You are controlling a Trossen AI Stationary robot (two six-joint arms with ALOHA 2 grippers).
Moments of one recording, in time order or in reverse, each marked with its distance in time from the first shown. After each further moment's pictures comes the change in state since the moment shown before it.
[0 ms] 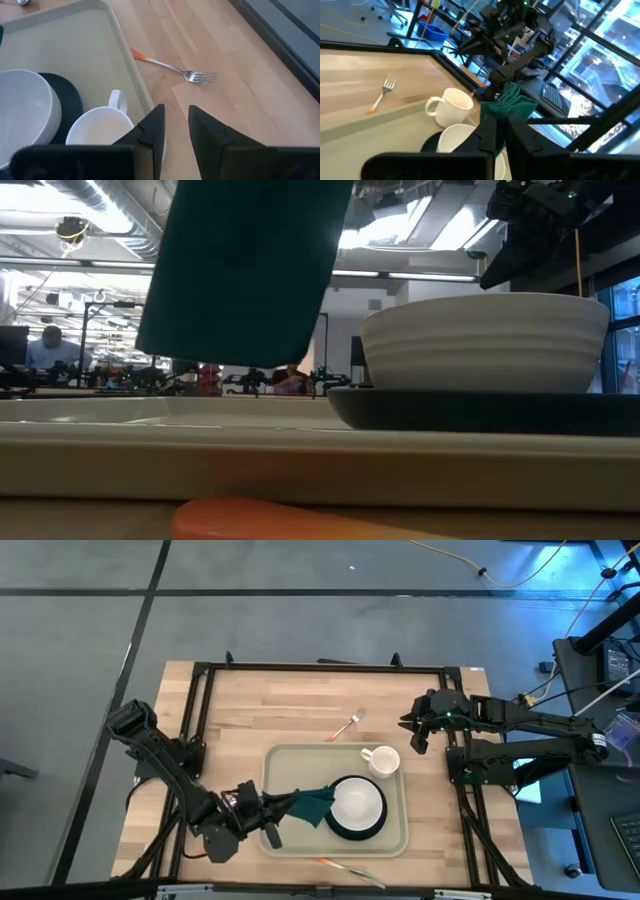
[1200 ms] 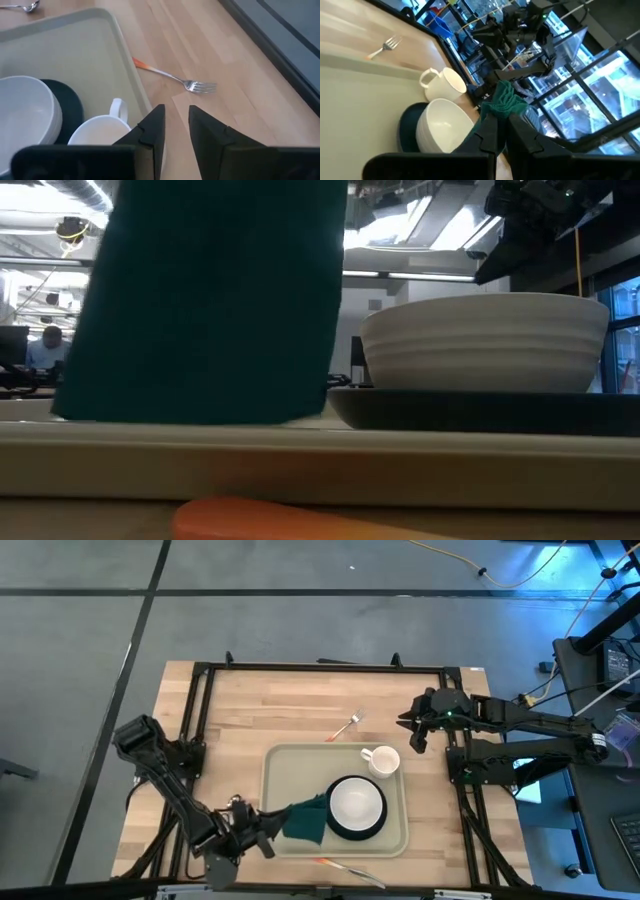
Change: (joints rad) left arm -0.096 0.154 0.000 0.040 -0.160 -0.456; right arm 0.000 0.002 0.000 0.042 0.000 -0.029
